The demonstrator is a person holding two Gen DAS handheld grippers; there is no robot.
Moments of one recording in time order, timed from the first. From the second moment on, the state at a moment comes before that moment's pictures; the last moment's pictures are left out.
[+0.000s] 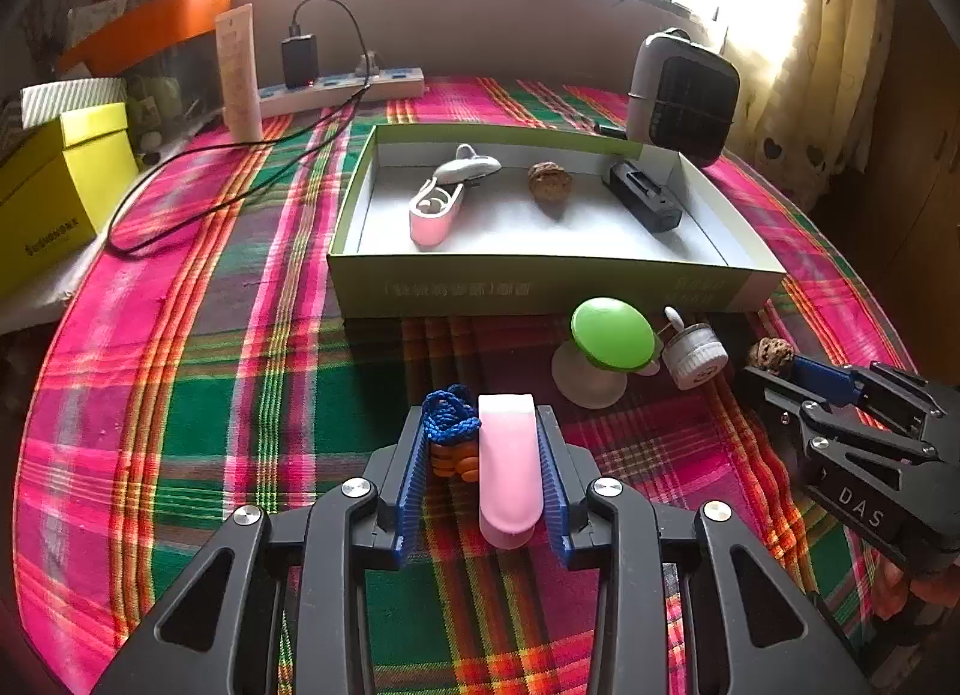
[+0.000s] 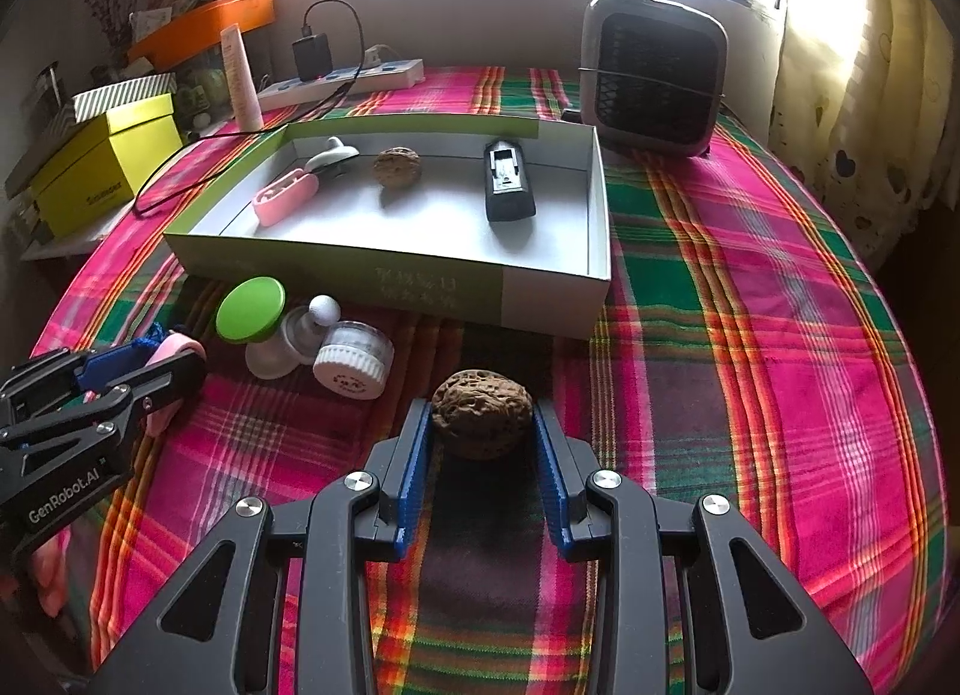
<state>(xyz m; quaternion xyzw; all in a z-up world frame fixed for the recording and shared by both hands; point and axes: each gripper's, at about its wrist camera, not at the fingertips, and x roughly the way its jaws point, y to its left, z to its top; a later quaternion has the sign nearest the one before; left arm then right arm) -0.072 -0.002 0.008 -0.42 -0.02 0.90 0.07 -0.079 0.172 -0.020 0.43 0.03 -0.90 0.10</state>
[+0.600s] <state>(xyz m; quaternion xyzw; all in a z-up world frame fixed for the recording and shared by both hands) -0.069 -0.001 0.024 -0.41 -0.01 0.91 0.06 -0.074 0.171 -0.007 0.41 0.03 -0.90 0.11</state>
